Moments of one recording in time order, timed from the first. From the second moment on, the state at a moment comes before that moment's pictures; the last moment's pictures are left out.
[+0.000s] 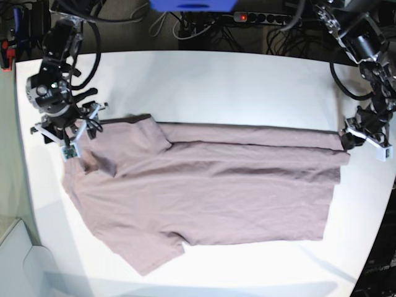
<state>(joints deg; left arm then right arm) -7.0 -17.9 -41.4 63.3 -20.9 -38.5 41.0 -7.4 1.1 23.5 103.2 -9.8 34.5 -44.4</state>
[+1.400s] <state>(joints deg) -6.7 -17.9 -41.5 59.6 -21.3 -38.5 40.8 -2.3 5.4 29.7 88.5 -9.8 34.5 -44.2</state>
